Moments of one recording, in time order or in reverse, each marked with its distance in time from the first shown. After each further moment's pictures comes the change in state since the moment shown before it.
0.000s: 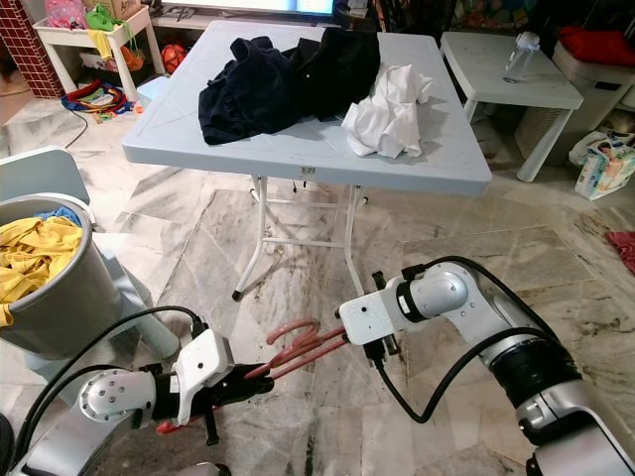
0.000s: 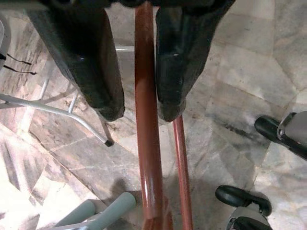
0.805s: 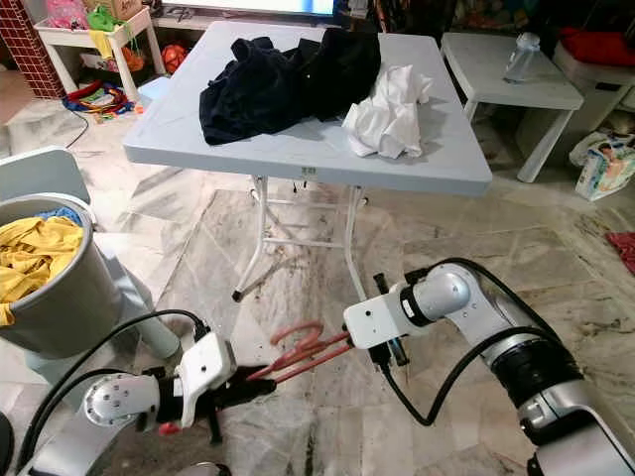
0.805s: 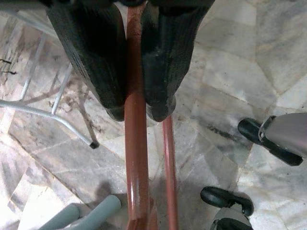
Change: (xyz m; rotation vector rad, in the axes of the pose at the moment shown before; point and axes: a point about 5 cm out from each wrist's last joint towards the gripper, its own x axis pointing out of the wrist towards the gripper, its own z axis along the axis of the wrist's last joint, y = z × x) left arm 0.005 0.000 -0.001 -0.002 -0.030 0.044; right arm 0.001 0.007 -0.007 0.037 0.011 0.050
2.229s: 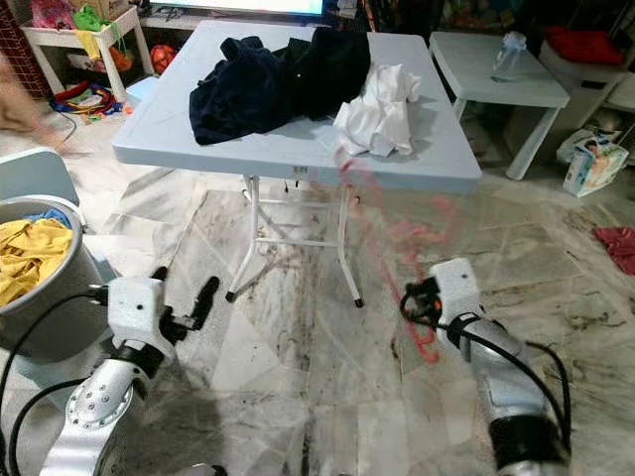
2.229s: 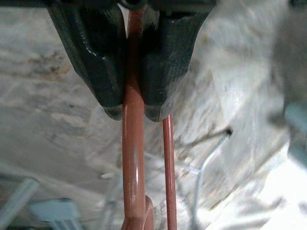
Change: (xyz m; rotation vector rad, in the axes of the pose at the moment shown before) left arm -0.033 0.036 0.028 -0.195 -0.307 0.990; right arm 0.000 0.049 -0.068 1.332 -0.120 -1.093
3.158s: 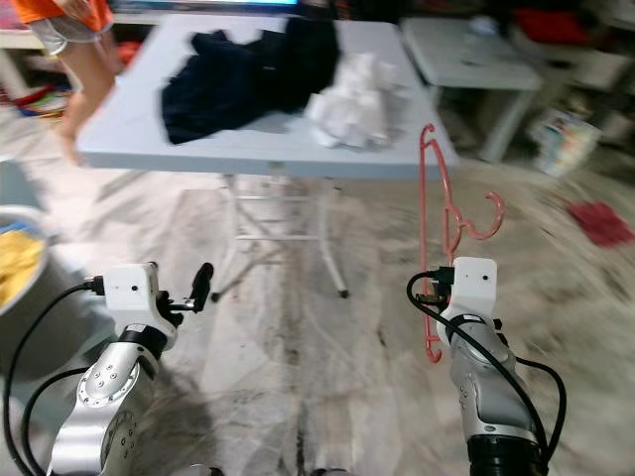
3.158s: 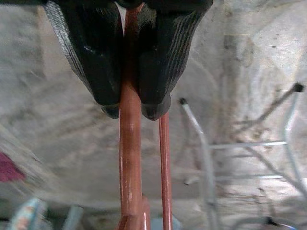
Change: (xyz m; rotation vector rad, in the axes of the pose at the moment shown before) left arm 0.017 -0.001 0.000 -0.128 0.038 0.050; right arm -0.012 0.006 0.009 0.127 0.003 -0.330
